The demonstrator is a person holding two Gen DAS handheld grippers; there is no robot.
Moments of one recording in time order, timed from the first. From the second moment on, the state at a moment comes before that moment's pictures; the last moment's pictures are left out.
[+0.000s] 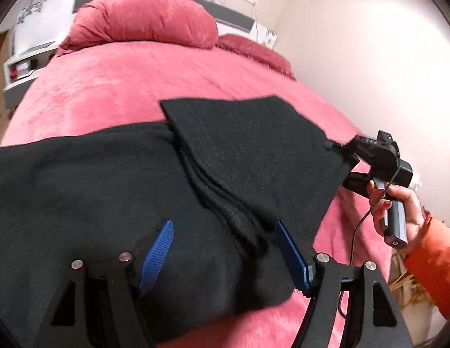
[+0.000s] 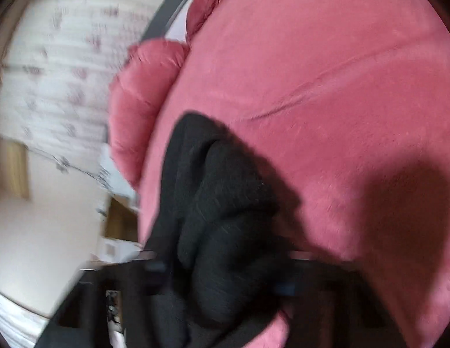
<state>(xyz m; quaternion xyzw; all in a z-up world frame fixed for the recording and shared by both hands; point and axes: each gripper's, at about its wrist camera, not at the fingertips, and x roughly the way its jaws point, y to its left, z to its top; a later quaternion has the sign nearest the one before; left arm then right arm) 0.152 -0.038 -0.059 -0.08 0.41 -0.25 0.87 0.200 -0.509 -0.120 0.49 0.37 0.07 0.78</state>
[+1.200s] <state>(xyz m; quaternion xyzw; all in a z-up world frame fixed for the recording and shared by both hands) 0.055 0.230 -0.044 -0.30 0.33 -0.05 0.89 0.061 -0.057 0.007 0.02 0.42 0.37 0.83</state>
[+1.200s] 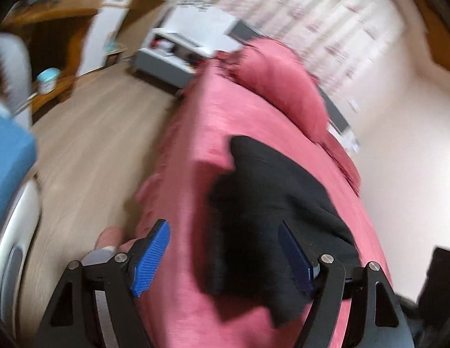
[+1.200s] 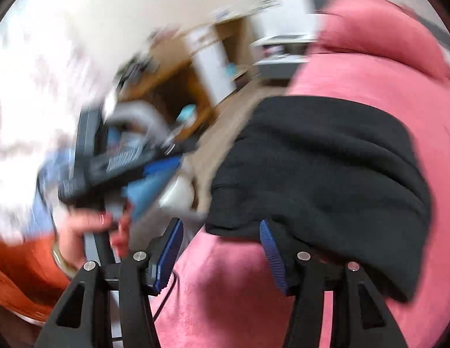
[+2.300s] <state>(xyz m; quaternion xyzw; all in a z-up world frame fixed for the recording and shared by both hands) 0.113 0.137 -0.030 0.02 0.37 -0.22 0.90 0.096 -0.163 -0.015 0.05 0.39 0.28 0.88</state>
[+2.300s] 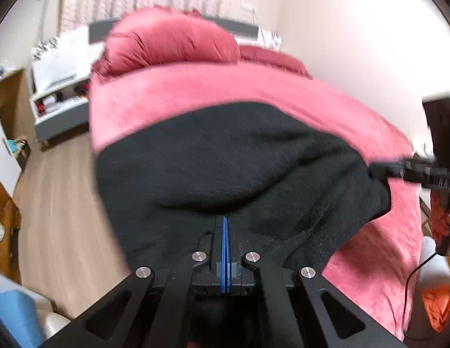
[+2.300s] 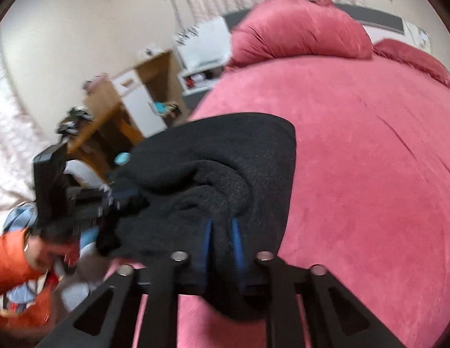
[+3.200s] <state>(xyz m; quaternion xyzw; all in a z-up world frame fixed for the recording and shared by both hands) -0.004 0.099 0.007 0.00 0.40 0.05 0.92 0.016 -0.070 0.005 -0.03 0.38 0.11 0.92</state>
